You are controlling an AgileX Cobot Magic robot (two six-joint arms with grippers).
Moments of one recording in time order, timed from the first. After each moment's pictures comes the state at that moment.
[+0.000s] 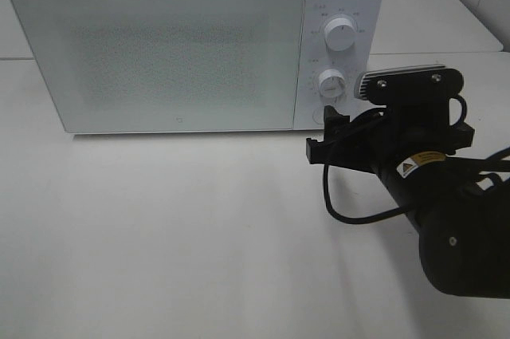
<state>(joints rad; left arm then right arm) 0.04 0.00 -0.50 -0.05 1.04 0.05 0.77 1.80 -0.42 0.75 -1.20 -0.26</state>
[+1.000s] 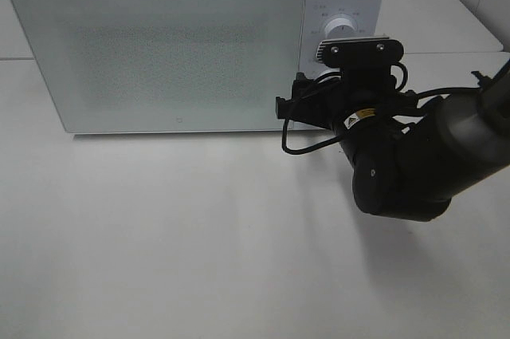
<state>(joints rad) 0.04 0.00 -0.50 -0.05 1.04 0.05 0.63 2.03 -0.73 0.65 -1.17 -0.24</state>
